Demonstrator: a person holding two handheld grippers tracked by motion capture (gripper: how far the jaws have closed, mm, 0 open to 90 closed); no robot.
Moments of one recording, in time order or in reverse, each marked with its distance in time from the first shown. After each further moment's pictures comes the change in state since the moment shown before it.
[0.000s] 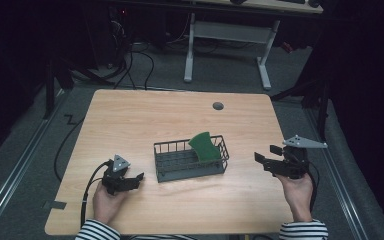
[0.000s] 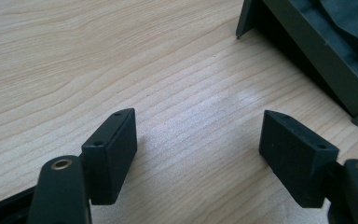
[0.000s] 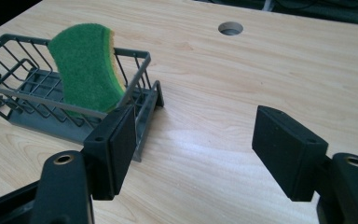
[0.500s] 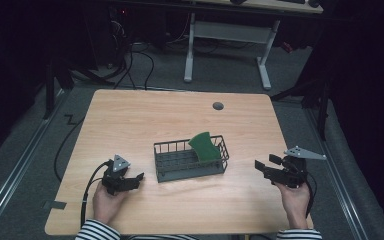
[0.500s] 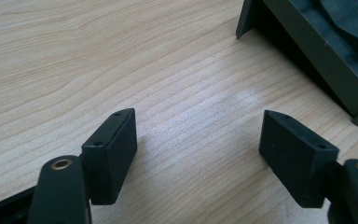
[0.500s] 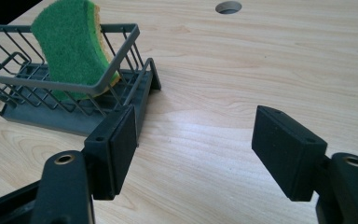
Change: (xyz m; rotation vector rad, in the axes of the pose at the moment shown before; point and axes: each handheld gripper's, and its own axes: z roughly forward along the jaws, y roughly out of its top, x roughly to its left) left arm 0.000 0.000 0.000 0.000 0.000 0.000; right arm -0.010 -0.036 0.013 -0.013 0.021 0.076
